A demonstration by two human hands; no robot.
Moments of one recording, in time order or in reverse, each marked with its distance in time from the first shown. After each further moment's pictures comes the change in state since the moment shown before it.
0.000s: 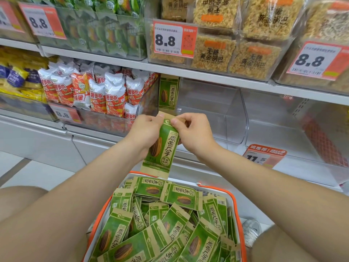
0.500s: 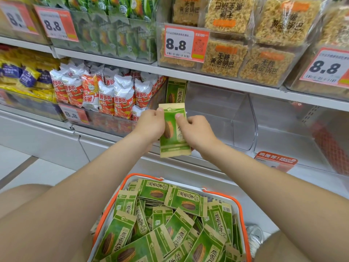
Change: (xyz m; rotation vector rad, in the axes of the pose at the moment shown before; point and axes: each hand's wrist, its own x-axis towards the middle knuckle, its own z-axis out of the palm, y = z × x) left_hand 0.027 0.011 -0.006 0.186 0.120 0.097; right_hand 0.016 -0.016 0.004 -0.080 -0.090 0.172
